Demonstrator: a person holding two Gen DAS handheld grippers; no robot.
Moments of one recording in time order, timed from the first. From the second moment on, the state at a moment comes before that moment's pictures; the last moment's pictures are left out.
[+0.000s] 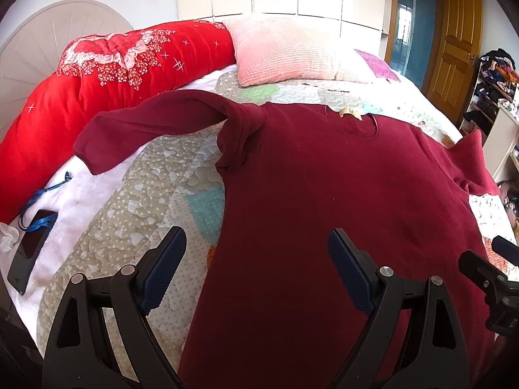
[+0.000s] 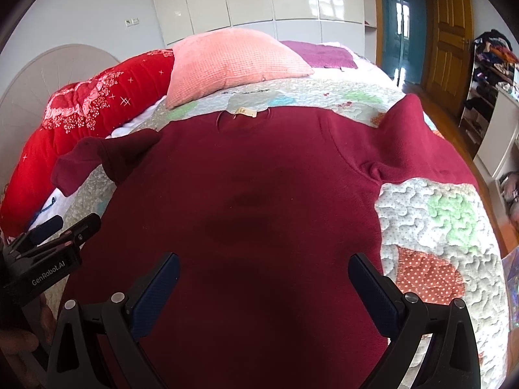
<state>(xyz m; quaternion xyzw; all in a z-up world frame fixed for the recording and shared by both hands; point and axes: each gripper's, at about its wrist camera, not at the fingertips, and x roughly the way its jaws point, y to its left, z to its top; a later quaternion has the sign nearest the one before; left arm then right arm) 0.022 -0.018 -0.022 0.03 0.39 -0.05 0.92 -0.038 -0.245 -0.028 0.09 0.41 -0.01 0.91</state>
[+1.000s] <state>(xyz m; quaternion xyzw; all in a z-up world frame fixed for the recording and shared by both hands) 0.111 0.163 0.014 -0.13 0.39 0.06 0.91 0.081 -0.096 0.010 0.01 0.35 0.18 0.92</state>
